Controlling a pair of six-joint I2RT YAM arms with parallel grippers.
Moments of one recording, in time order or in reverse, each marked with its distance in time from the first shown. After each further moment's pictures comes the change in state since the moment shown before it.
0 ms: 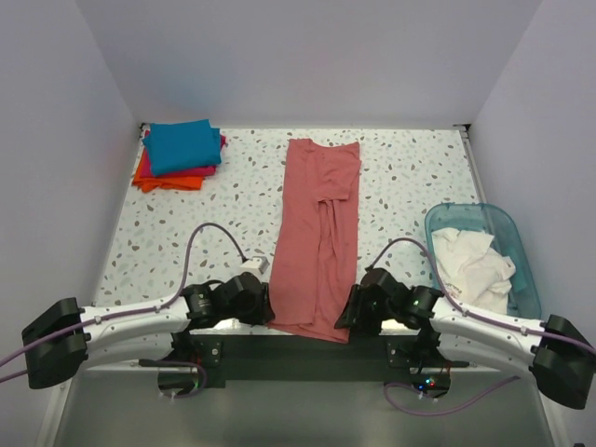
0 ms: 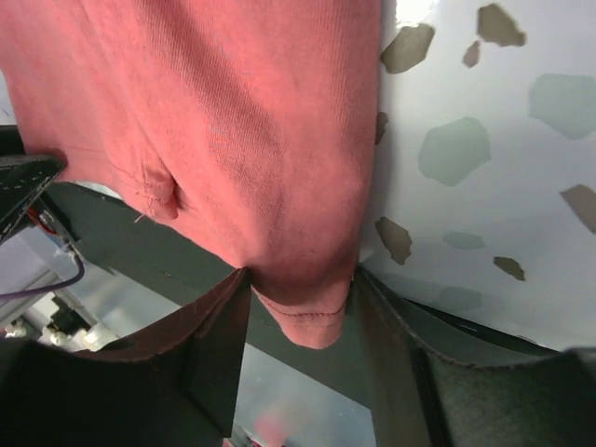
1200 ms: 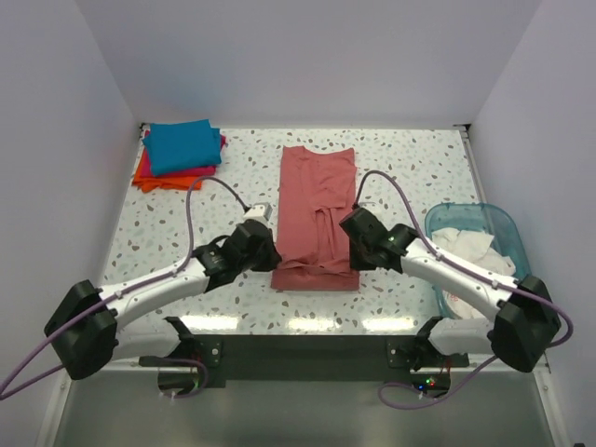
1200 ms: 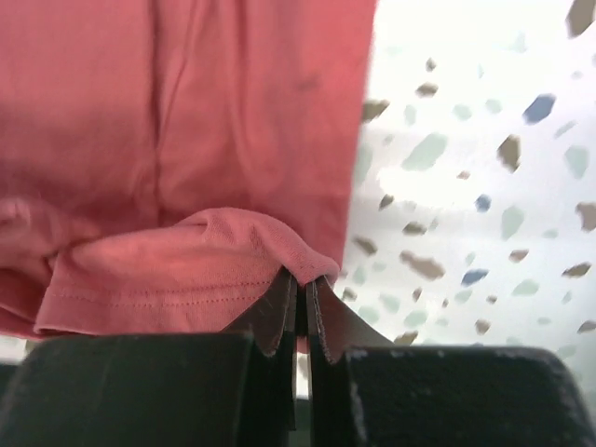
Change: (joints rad) left arm 0.238 0.206 0.326 0.046 -0.060 0.164; right arm -0.142 0.375 0.599 -0.313 0.440 -0.566
